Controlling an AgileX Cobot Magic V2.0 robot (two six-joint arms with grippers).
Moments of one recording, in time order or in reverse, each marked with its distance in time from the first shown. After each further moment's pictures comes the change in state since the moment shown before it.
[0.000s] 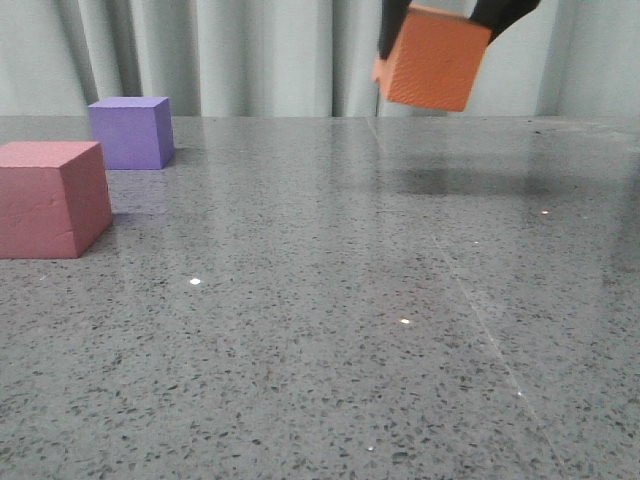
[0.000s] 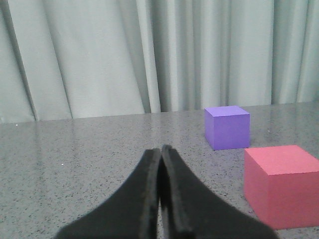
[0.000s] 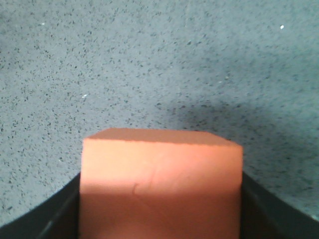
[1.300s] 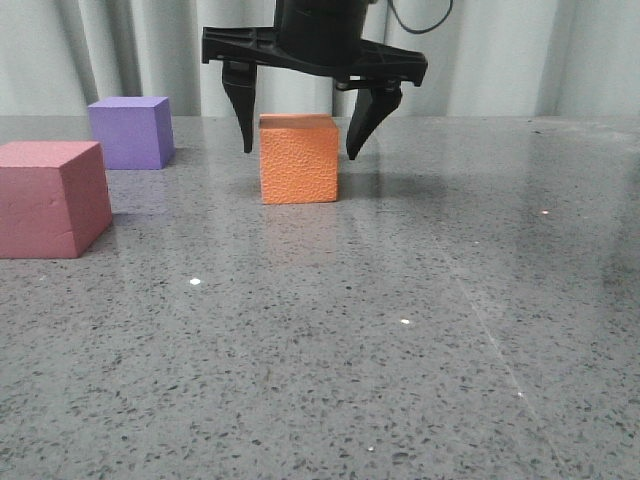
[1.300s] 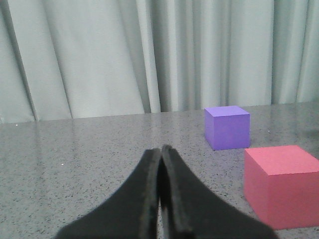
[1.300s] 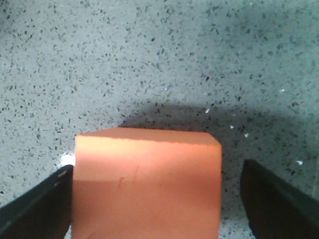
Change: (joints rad) left arm 0.000 0.000 0.000 0.000 0.000 0.000; right arm 0.159 0.323 -0.289 -0.015 0.104 0.128
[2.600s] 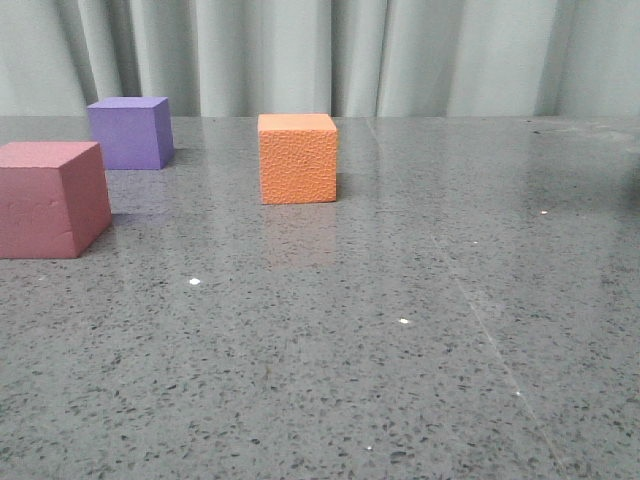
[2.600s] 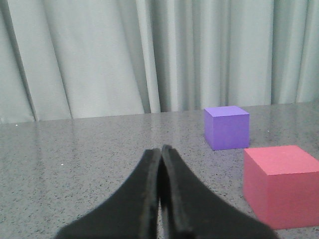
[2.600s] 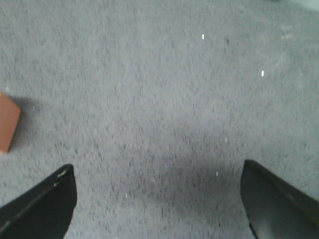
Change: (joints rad) left arm 0.000 0.000 0.000 0.000 -0.001 0.000; right arm -0.279 -0.724 0.488 -0.145 -0.069 -0.364
